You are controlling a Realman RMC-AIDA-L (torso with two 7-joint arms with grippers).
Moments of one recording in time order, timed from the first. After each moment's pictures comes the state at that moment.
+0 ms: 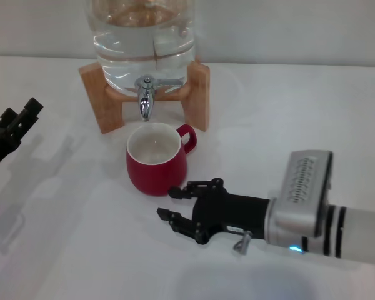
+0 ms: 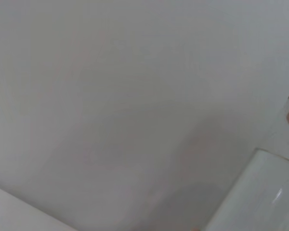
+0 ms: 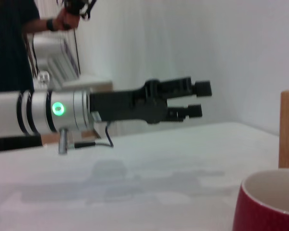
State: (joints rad) left arm -0.34 -2.08 0.33 0.20 -1.69 -1.35 1.98; right arm 0.68 2.03 0.48 0.48 0.15 0.86 -2.56
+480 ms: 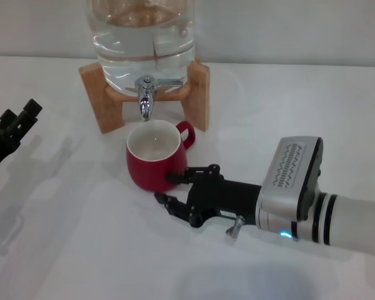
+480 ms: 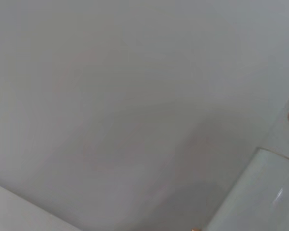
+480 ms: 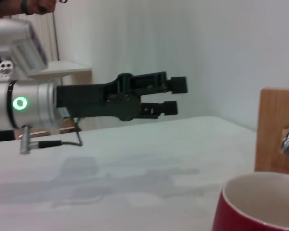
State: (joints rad) left arm -0.34 -2.08 0.33 0.20 -1.69 -1.35 1.98; right arm 0.69 2.03 0.53 0.54 0.14 0.74 -2.57
